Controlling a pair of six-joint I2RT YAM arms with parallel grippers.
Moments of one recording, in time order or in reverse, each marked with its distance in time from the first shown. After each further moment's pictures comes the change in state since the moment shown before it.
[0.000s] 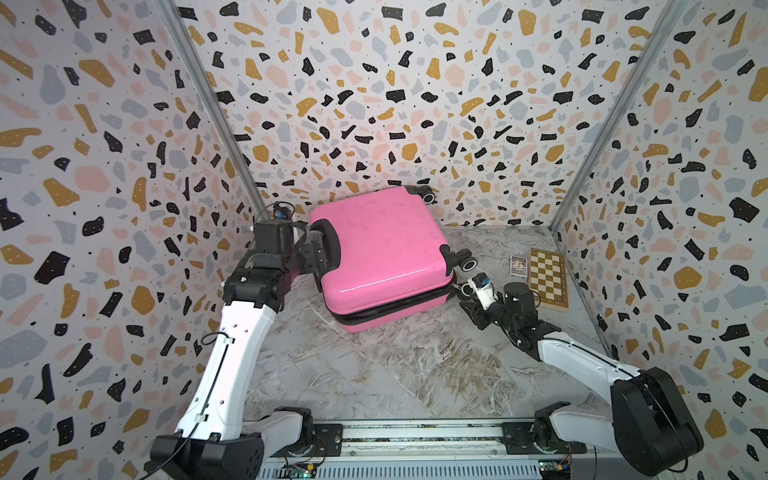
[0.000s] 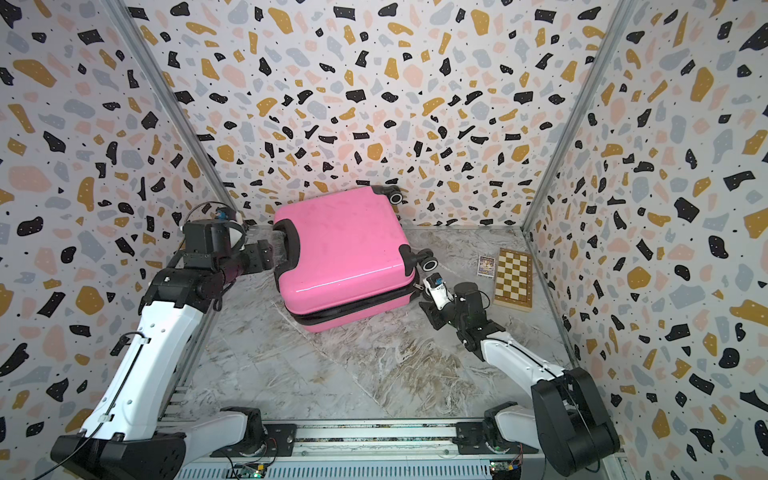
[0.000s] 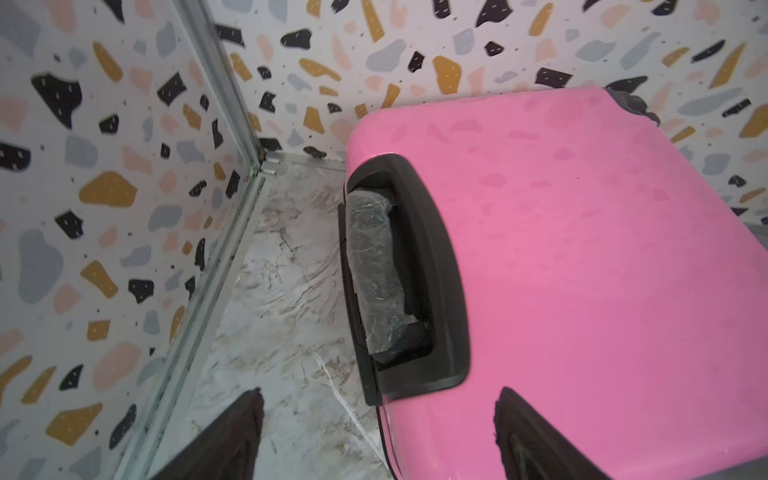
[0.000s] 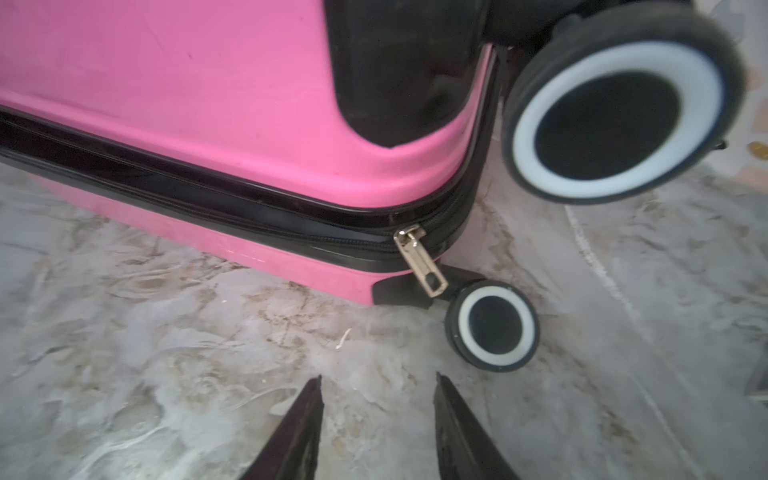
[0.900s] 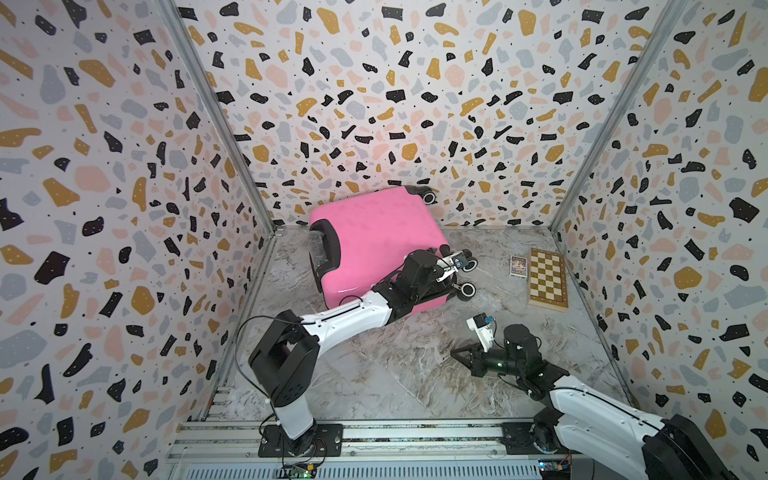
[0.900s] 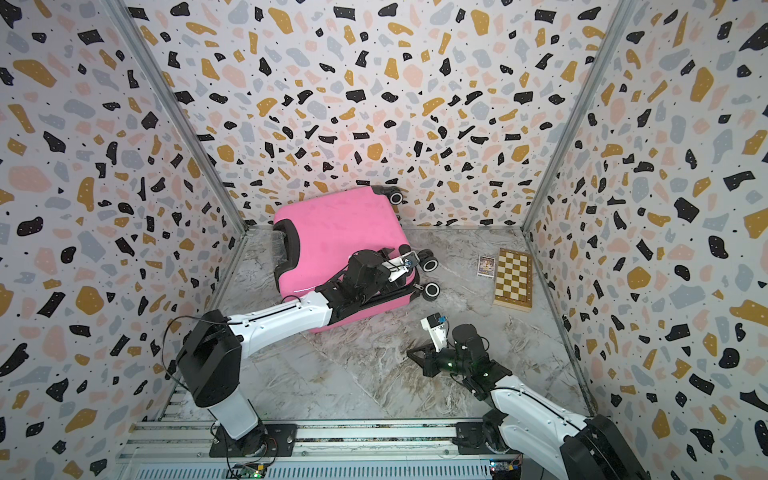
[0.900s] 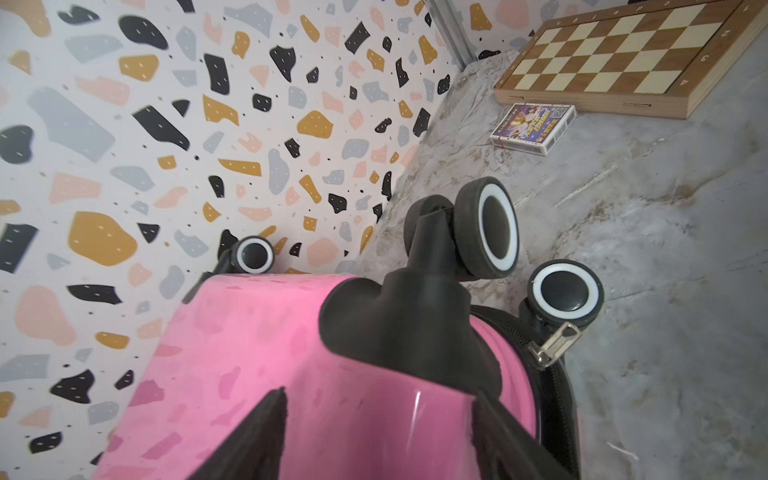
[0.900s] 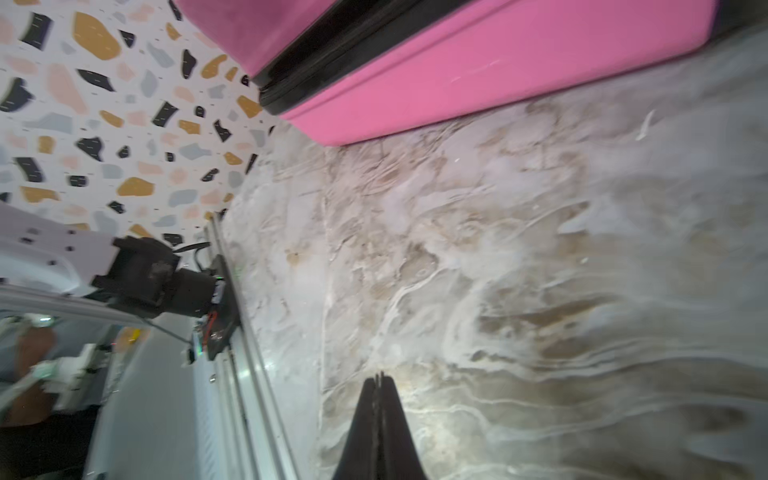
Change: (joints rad) left arm -0.791 0.453 -0.150 0.903 -0.165 0.864; right arm 0.188 -0.330 -0.322 -0.006 -0.269 0.637
